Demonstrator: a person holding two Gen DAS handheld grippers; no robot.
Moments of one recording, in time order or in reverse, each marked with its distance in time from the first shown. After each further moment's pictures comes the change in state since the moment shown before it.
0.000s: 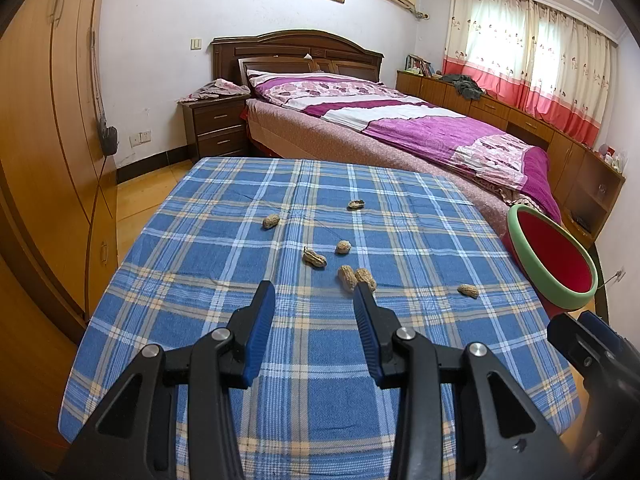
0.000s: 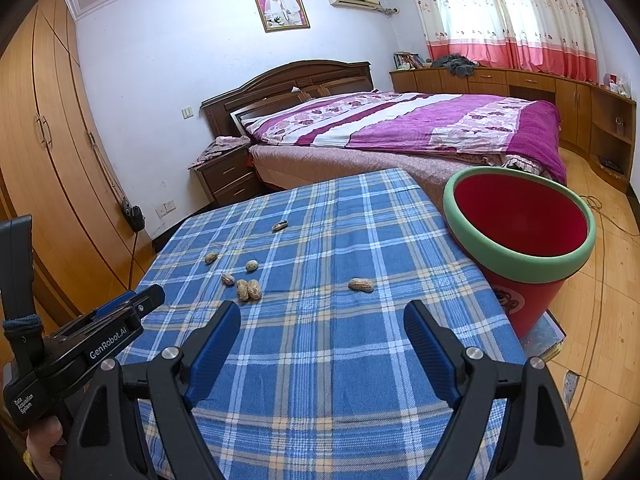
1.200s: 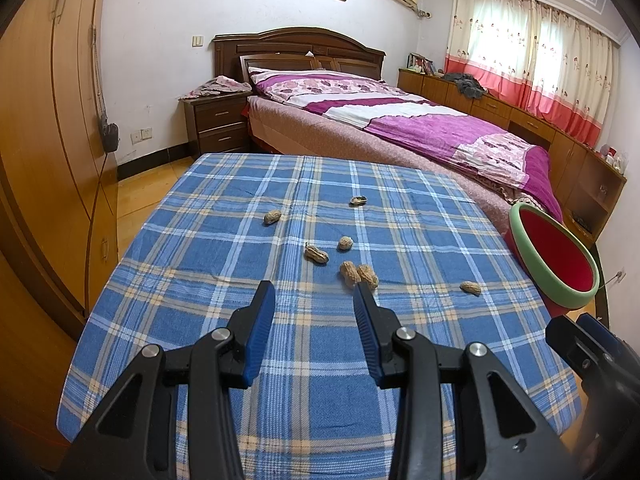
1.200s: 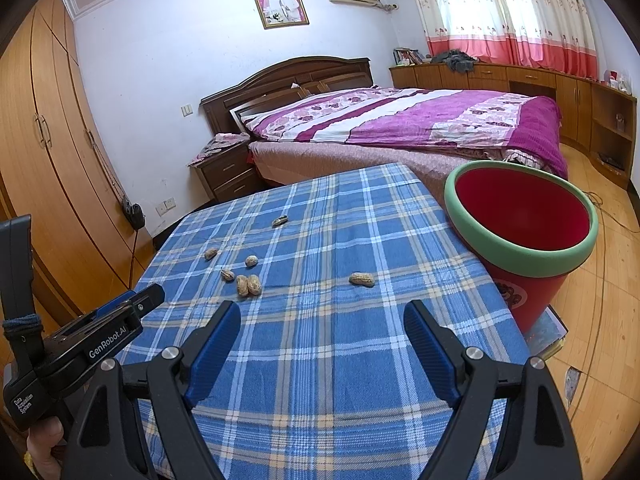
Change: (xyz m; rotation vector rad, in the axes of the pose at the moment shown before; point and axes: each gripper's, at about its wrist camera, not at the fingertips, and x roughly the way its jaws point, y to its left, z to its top) left arm 0.000 0.003 -0.003 0.002 0.003 0.004; right arm 0.001 0.000 -0.005 0.002 0.006 0.001
